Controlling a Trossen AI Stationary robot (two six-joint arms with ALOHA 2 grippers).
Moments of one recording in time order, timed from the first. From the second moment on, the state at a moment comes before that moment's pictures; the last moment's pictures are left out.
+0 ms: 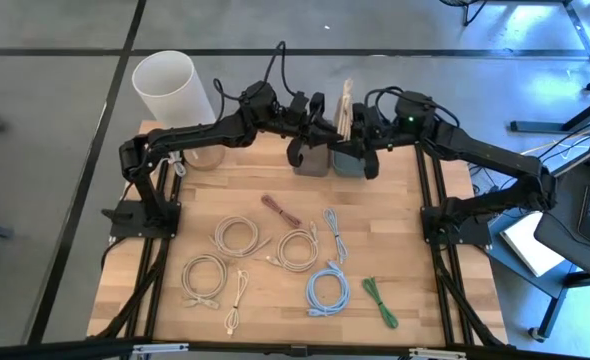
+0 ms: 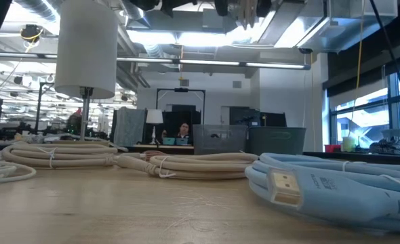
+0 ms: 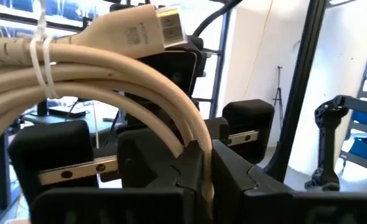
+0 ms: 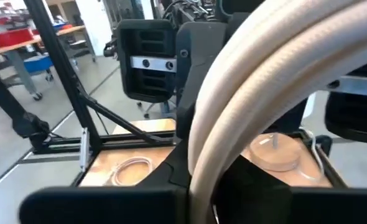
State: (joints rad) left arm 0.37 1.75 1.54 0.47 0.66 -0.25; right arm -0.36 1.22 1.20 -0.15 -0.48 0.09
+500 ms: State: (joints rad) left arm 0.36 1.75 1.53 0.39 0.55 -0.24; right arm -0.55 1.21 1.20 -0.31 -0.38 -0.06
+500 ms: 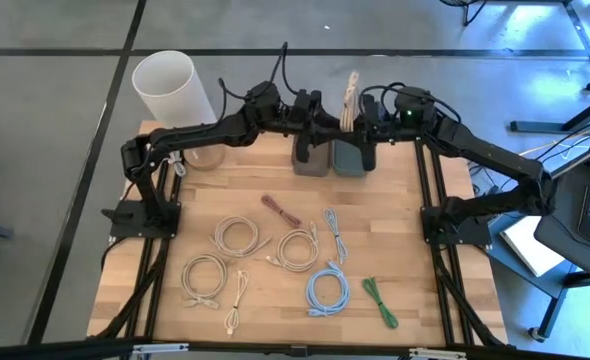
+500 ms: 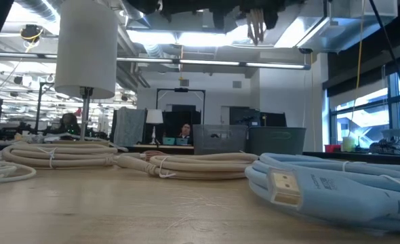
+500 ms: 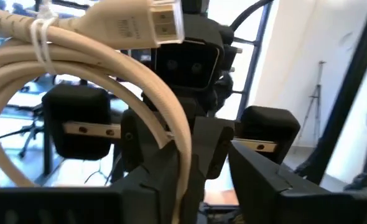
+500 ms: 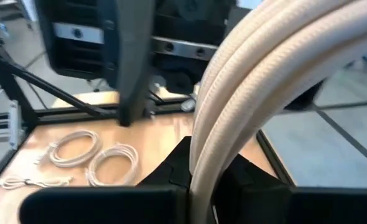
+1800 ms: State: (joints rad) left arm 0.34 1.55 1.54 0.29 0.54 -0.10; right arm -0.86 1.08 0.66 0.35 -0.97 0.47
